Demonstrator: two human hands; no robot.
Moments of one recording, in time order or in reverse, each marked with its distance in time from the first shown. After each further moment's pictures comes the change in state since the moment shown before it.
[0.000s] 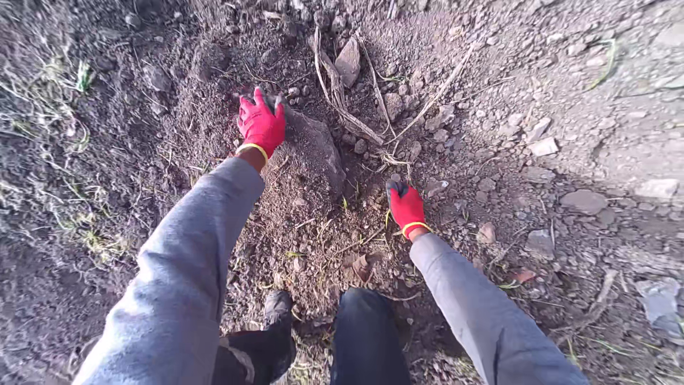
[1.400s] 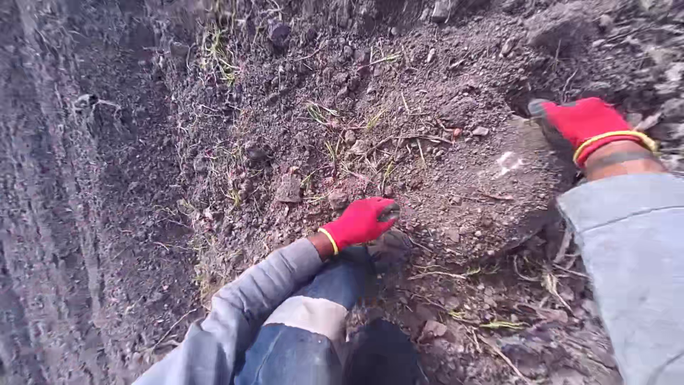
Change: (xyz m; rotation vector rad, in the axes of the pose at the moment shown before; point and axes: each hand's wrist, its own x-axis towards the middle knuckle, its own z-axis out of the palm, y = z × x) left_hand -0.236 -0.261 0.046 -0.712 -0.241 0.101; right_hand 0.064 -0.429 0.120 -0.859 -0.068 -0.660
